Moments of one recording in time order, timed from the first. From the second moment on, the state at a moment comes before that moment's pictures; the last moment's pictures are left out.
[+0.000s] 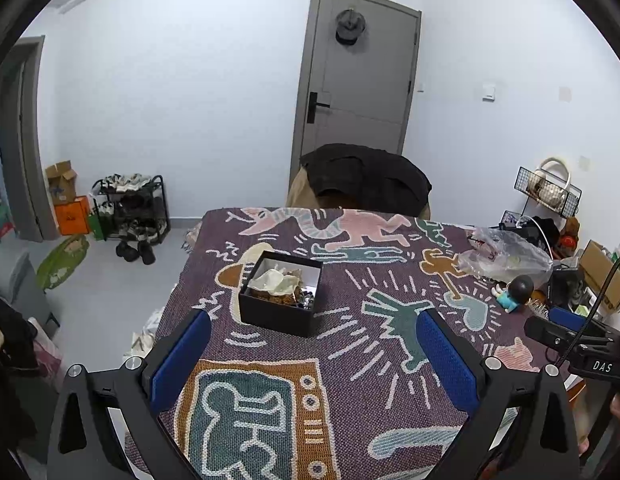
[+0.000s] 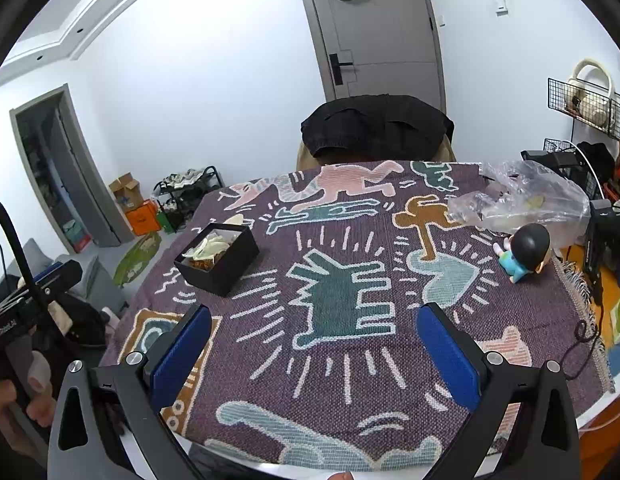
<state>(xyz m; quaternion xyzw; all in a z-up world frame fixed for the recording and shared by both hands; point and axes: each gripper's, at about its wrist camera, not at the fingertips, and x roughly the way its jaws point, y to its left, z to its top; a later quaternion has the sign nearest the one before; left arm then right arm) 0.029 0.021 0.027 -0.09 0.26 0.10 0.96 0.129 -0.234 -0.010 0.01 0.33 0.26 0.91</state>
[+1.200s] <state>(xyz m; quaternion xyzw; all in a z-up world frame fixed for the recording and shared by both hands) 0.031 0.021 0.021 -0.08 0.27 0.09 0.96 0.130 -0.232 -0.014 0.02 0.33 0.26 0.91</state>
